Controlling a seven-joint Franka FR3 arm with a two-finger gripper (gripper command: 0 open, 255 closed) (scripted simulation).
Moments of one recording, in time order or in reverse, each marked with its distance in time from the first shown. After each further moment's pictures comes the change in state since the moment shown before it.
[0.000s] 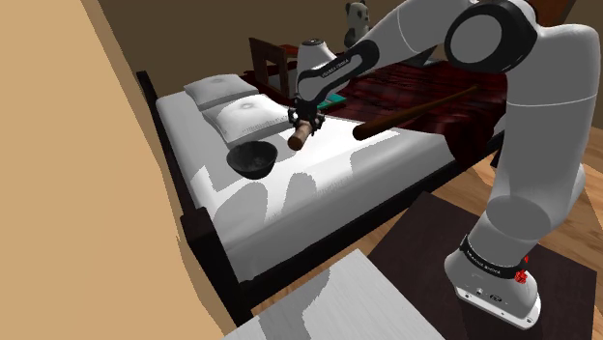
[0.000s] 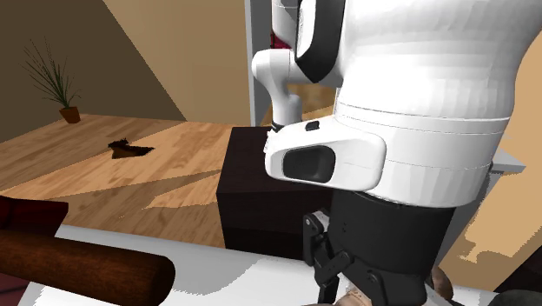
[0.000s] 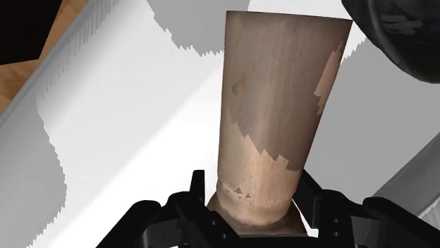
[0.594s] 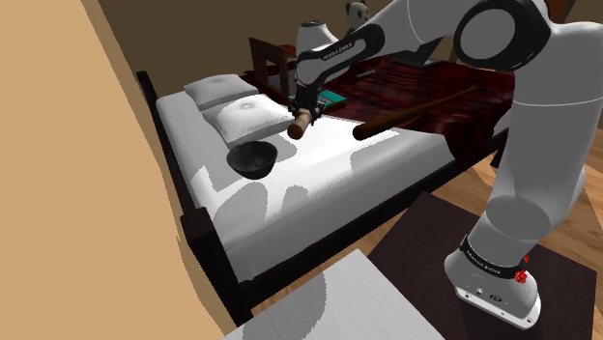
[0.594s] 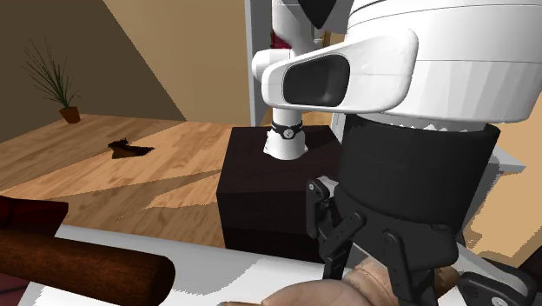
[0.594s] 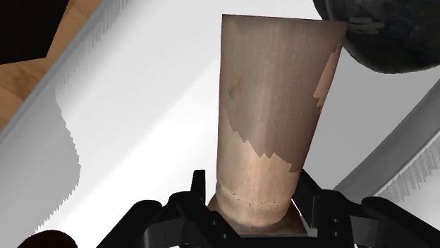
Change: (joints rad) arm -0.004 -0.047 0.005 0.058 0.015 -0.103 -0.015
